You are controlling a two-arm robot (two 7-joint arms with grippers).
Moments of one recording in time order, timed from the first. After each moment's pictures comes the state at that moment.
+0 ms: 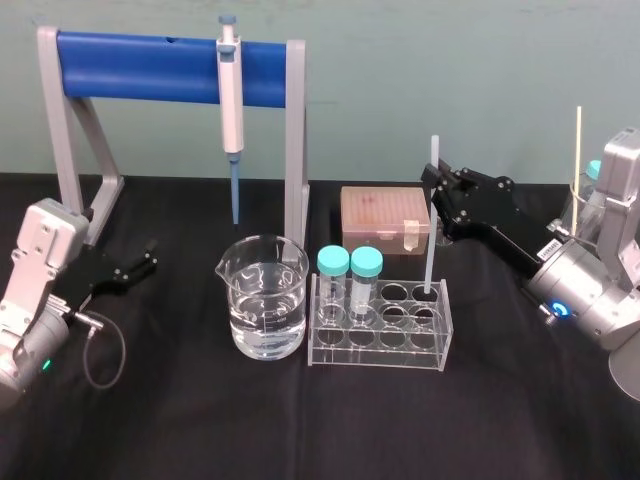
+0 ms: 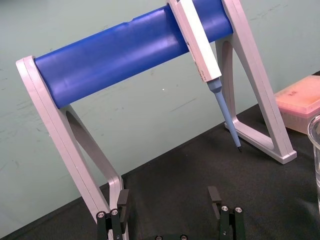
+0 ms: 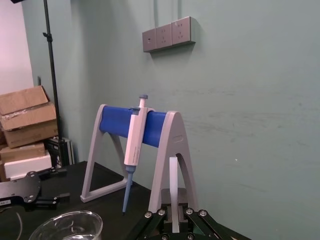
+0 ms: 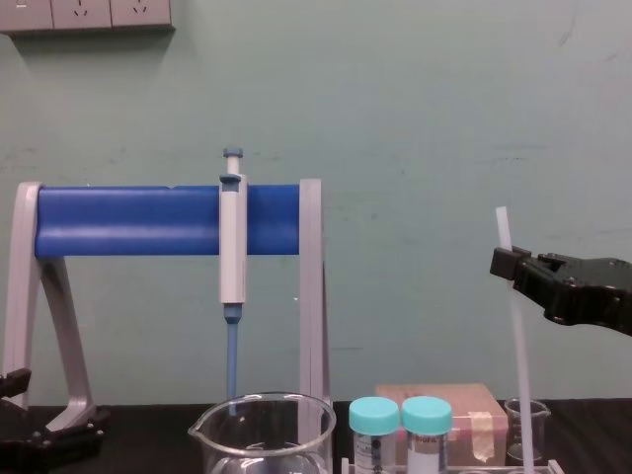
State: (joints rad) left arm -0.20 0.60 0.45 -1.41 -0.25 -0.12 0.03; right arm 0.29 0.42 -0.31 -1.39 0.53 -0.19 0.54
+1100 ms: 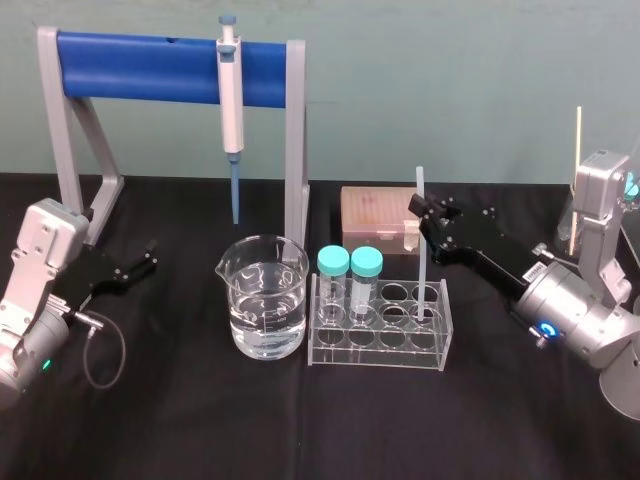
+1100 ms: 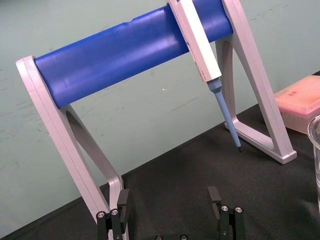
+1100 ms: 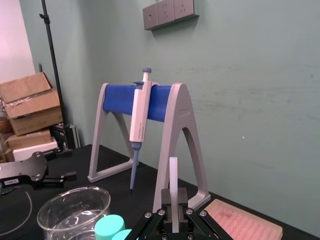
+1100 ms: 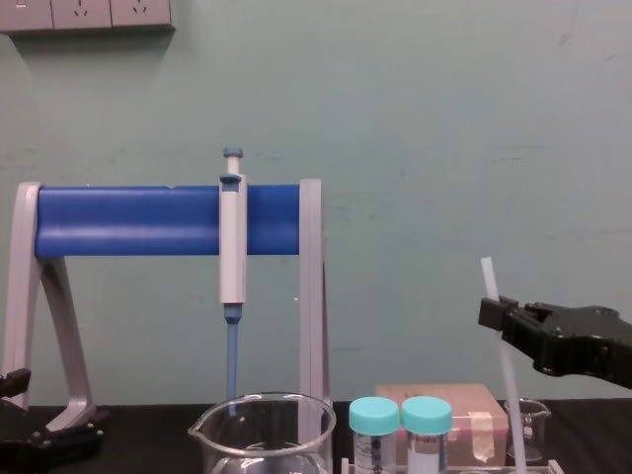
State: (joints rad) left arm -0.20 0.60 0.45 -1.41 -0.25 -0.12 0.03; right arm 0.27 0.40 -0.32 -1.36 0.52 -0.16 0.55
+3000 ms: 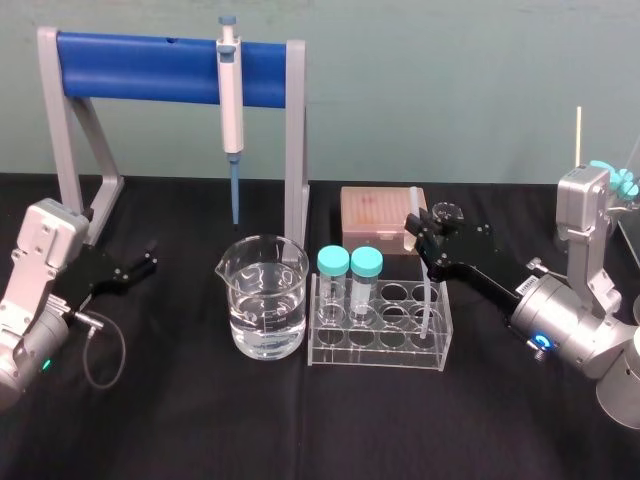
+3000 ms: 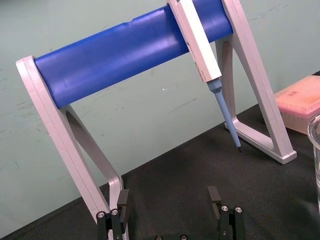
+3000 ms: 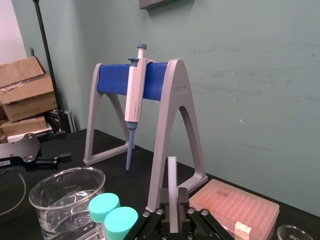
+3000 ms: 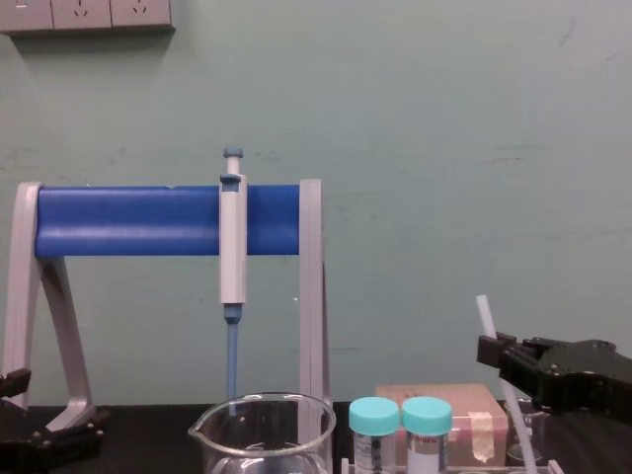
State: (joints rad) left arm -0.20 0.60 0.45 -1.41 -0.25 -0.12 0.03; right arm 0.27 0.40 -0.34 -1.33 0.48 -0.13 0.53
